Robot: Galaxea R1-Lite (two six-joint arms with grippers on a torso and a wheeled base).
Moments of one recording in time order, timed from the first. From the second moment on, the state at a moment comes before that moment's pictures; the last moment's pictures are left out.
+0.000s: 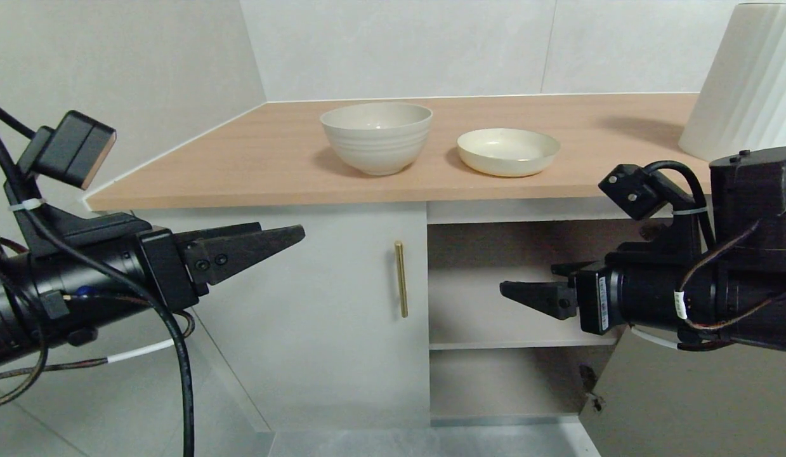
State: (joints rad) left arm -0.32 1.28 -0.71 -0.47 -0.44 -0.30; right arm 0.65 1.47 -0.90 -0.22 0.07 0.18
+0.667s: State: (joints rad) left arm -0.32 1.38 -0.75 -0.53 -0.45 -0.30; right arm 0.60 1.48 -0.90 -0.22 0.08 0.15
